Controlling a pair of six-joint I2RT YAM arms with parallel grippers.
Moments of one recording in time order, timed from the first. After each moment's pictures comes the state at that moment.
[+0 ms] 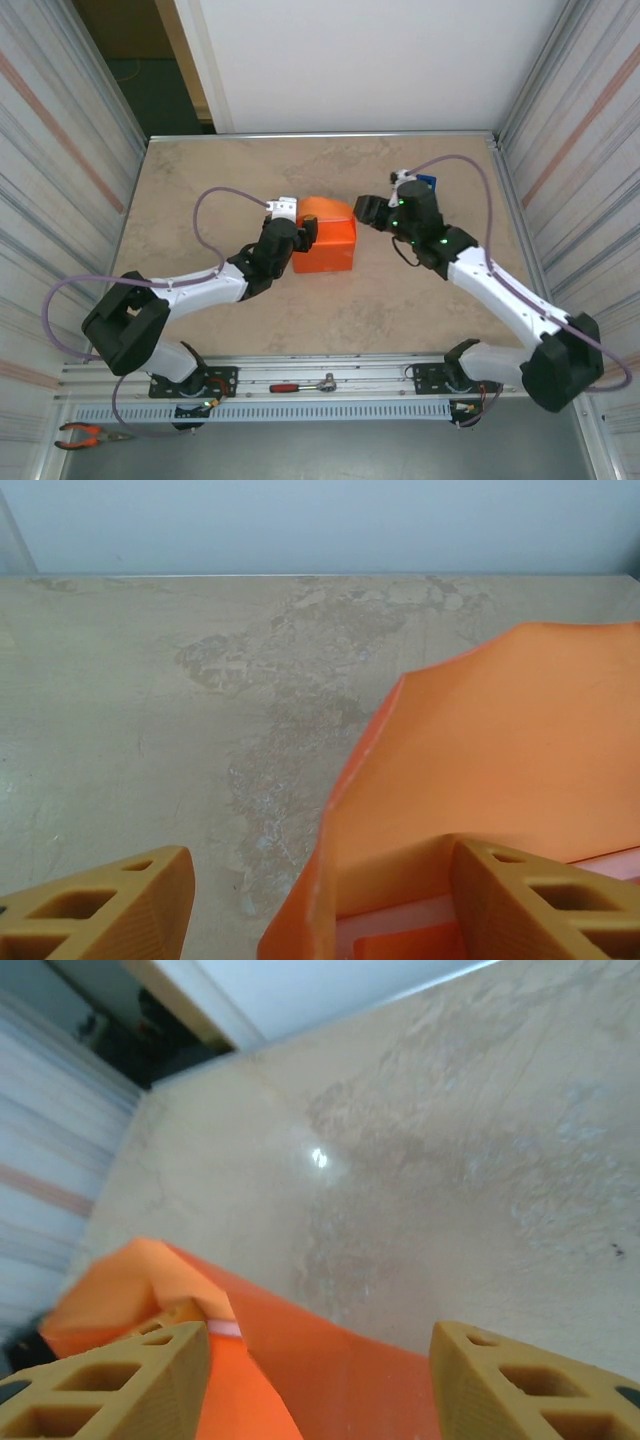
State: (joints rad) left arm -0.80 1.46 0.74 0.31 -0.51 -0.34; right arm 0.53 1.17 0.94 -0.23 -0.01 0.66
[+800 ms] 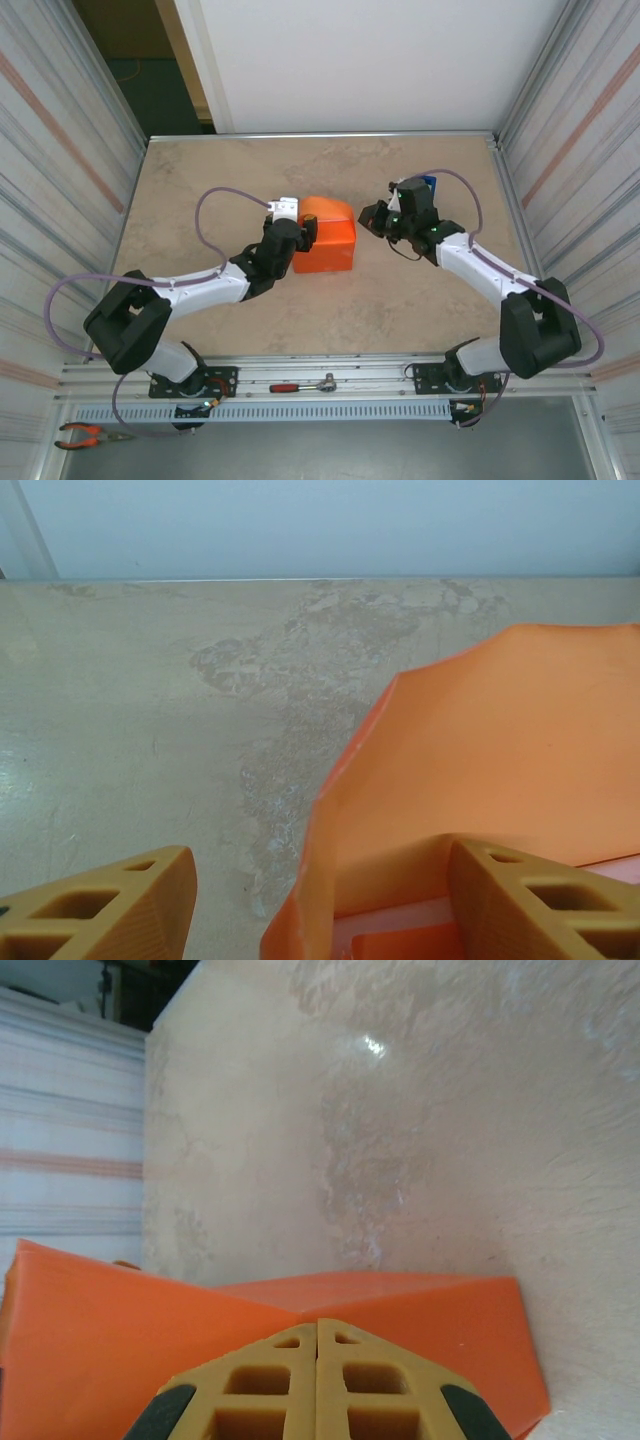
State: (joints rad) left arm -0.81 1.47 0.75 0.30 -0.55 -0.34; right arm 0.44 1.39 0.89 -0.12 -0.34 0.91
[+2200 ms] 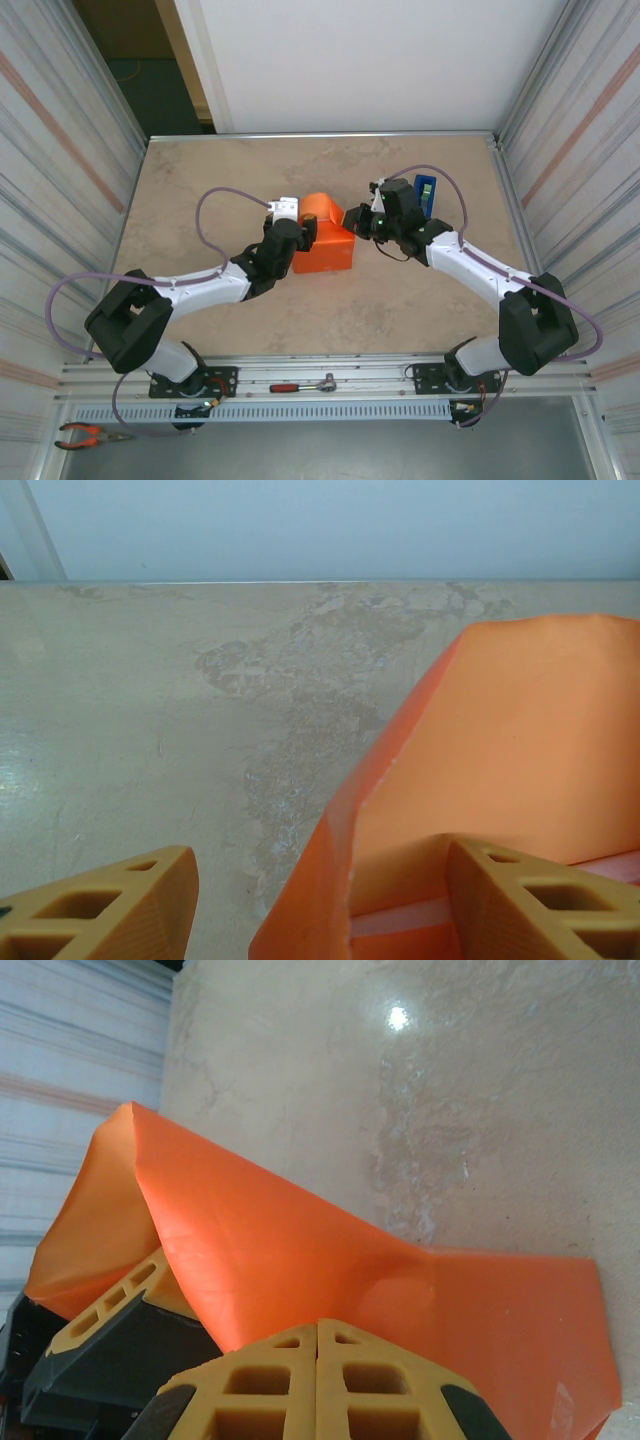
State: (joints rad) left arm -0.81 1.48 0.75 0.30 -0.57 -0.34; right arm 0.53 1.41 0.94 -0.14 -0.32 0.85
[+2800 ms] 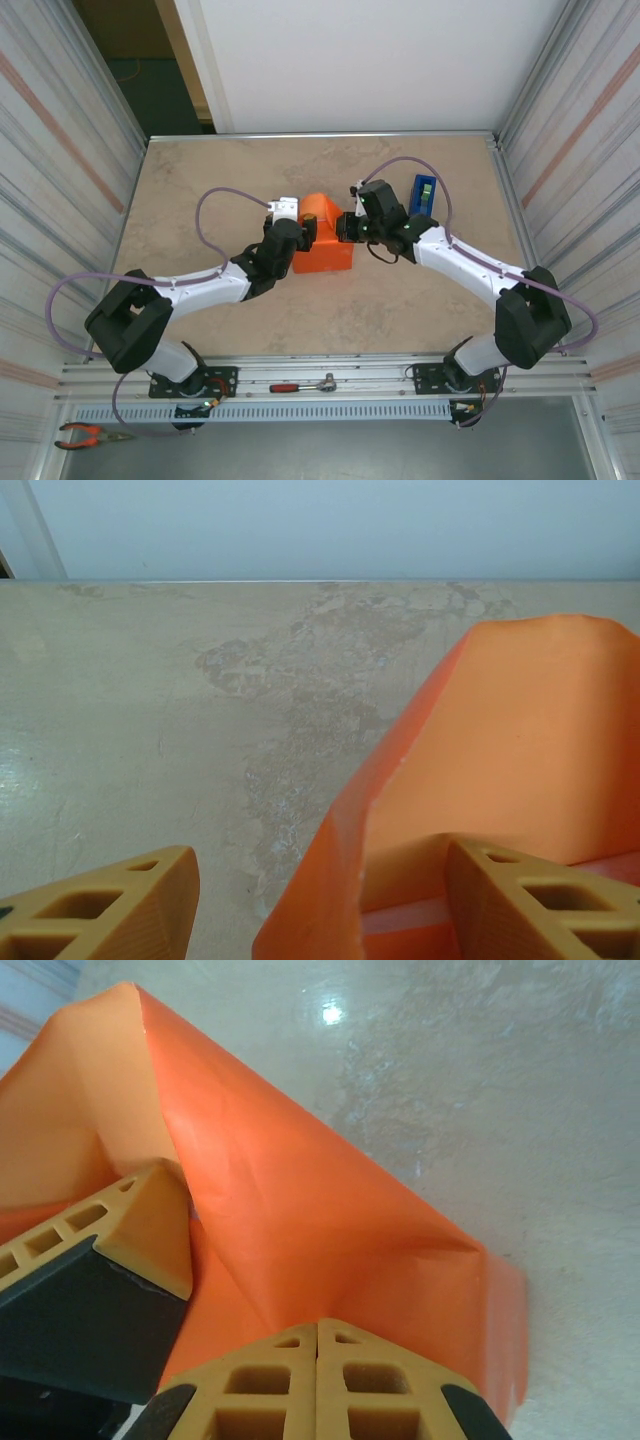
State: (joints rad) left arm -0.81 1.48 0.75 0.30 -0.57 -0.35; right arm 0.66 1.46 1.05 -0.32 -0.11 0.59
